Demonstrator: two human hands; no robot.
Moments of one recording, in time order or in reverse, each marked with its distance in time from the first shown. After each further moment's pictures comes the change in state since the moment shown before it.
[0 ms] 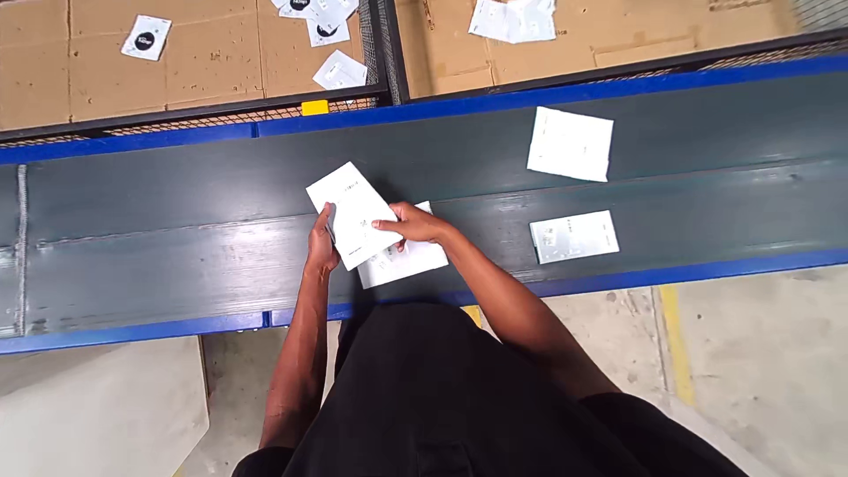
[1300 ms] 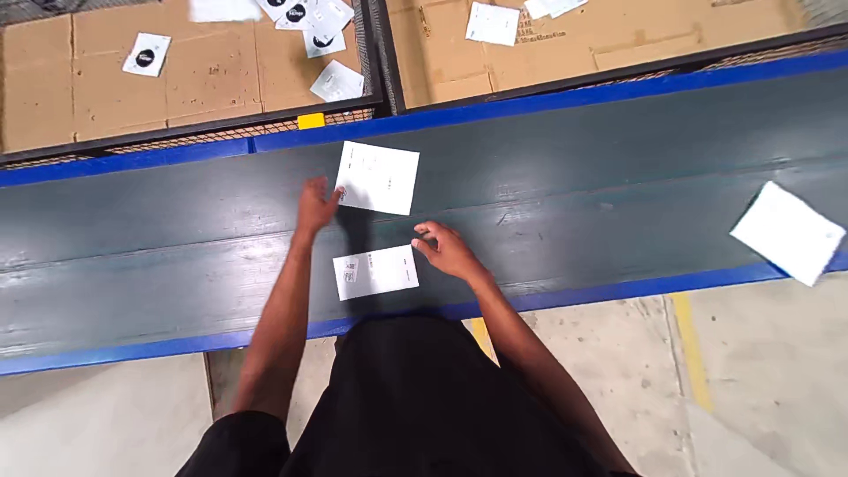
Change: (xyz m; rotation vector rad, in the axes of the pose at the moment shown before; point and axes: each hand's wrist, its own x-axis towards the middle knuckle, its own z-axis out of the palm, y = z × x) left_hand 0.102 0.059 0.008 1.334 -0.006 0.229; right_hand -0.052 0.072 -0.032 -0.612 0.501 -0.040
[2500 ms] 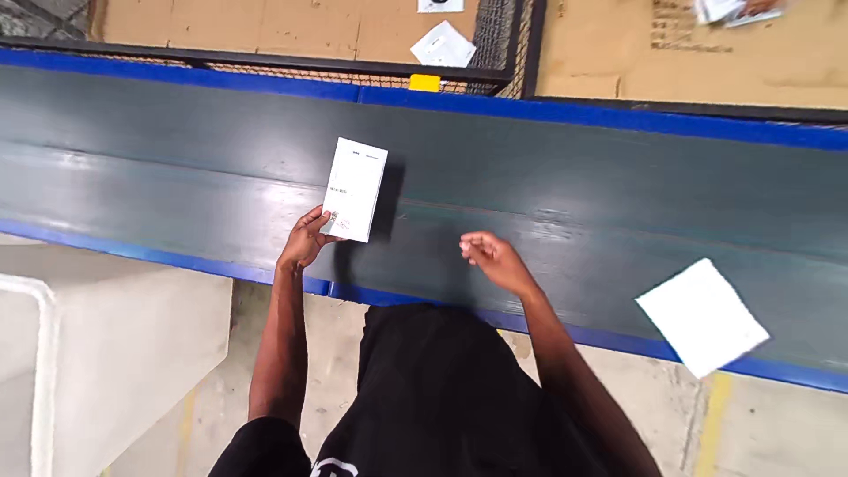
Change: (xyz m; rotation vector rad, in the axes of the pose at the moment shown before) left_hand -0.172 -0.180 -0.121 -1.174 -0.054 -0.206; right_hand 0.007 -0.063 0.082 0.339 -0.163 0.009
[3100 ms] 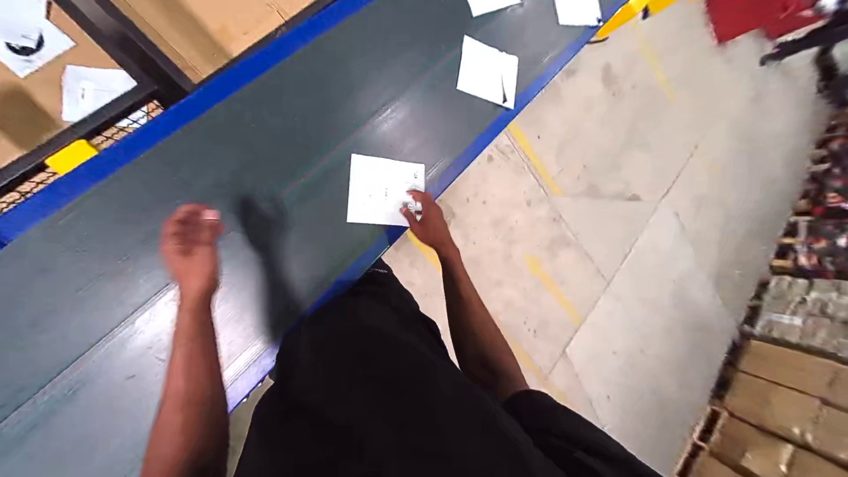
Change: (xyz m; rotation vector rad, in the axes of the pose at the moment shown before) left_hand 0.112 -0.056 0.259 0.688 -0.328 0.336; right_hand -0.217 0.149 -0.081 -0.226 0.926 0.380
